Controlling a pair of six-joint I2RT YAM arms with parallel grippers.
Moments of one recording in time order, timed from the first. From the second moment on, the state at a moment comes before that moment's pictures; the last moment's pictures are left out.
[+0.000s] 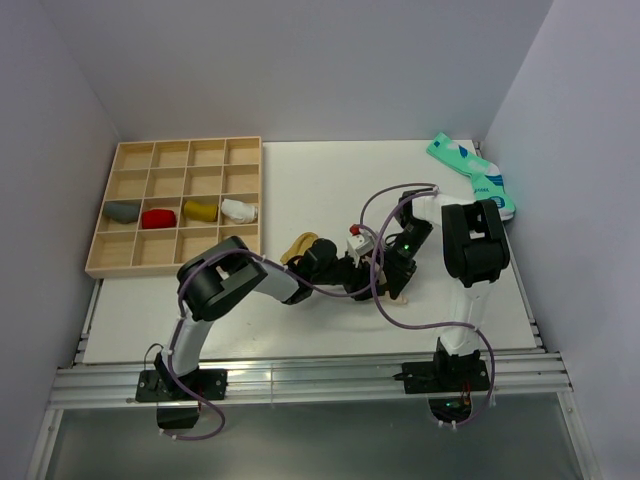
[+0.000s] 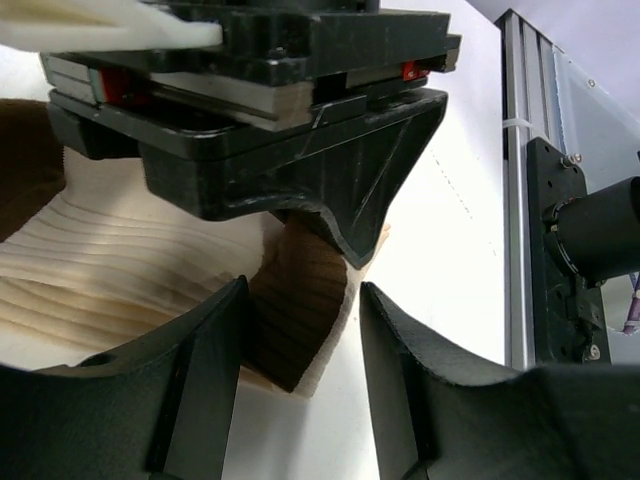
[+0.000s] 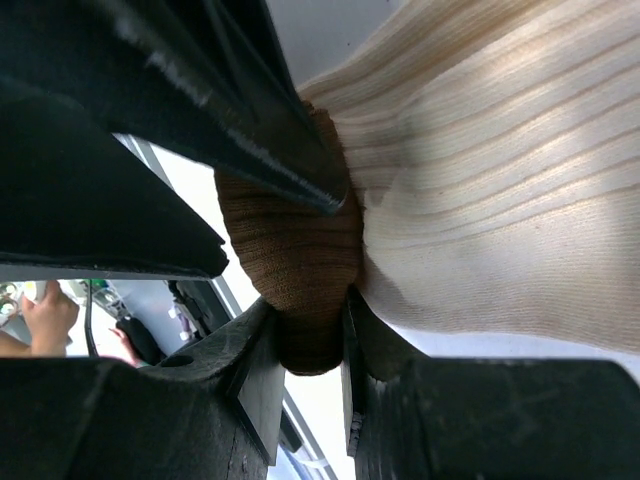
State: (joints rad) left arm -0.95 2.09 0.97 0.86 0.50 -0.38; right arm 0.15 2.00 1.24 -1.29 -0.57 -0.97
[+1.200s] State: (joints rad) left arm -0.97 2.15 0.86 1.10 0.49 -0.66; right arm 0.02 1.64 1.12 -1.05 -0.55 -0.81
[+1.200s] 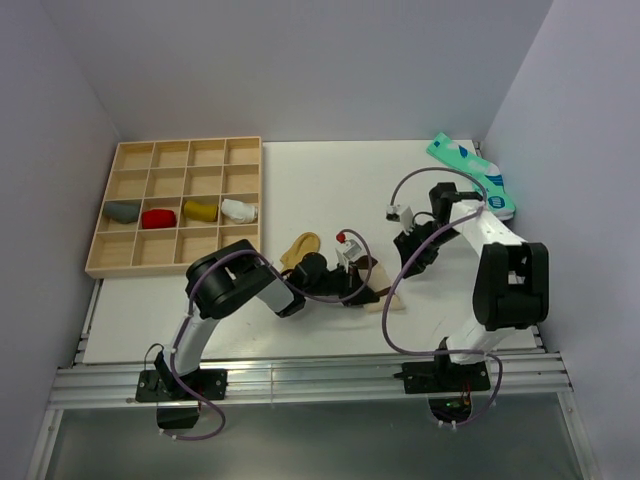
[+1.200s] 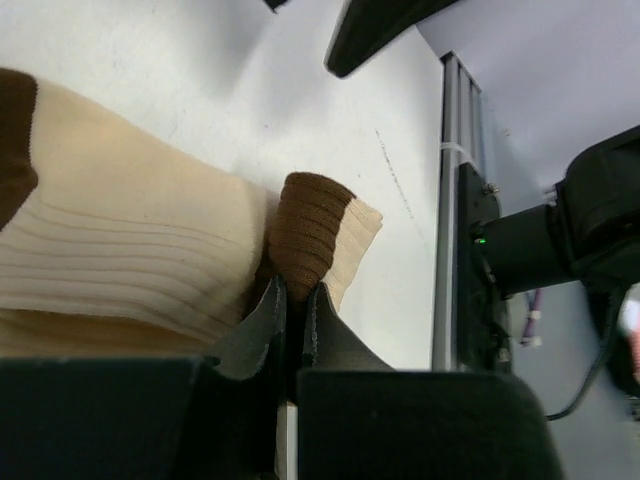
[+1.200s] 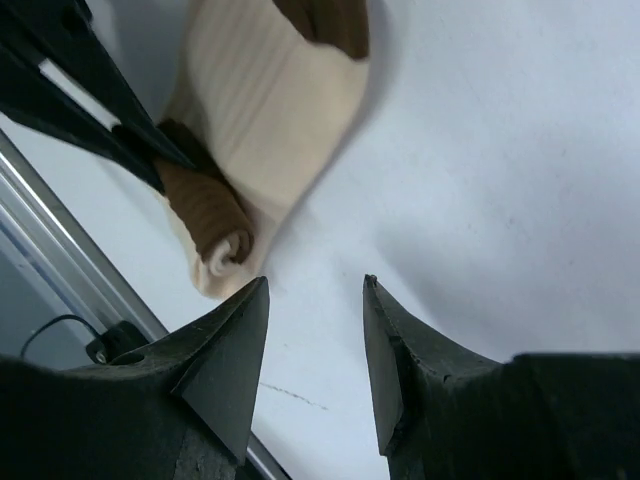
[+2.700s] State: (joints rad) left arm -0.92 2.25 0.82 1.18 0.69 -1.41; right arm 0.41 1.09 0.60 -0.84 -0.51 -1.23
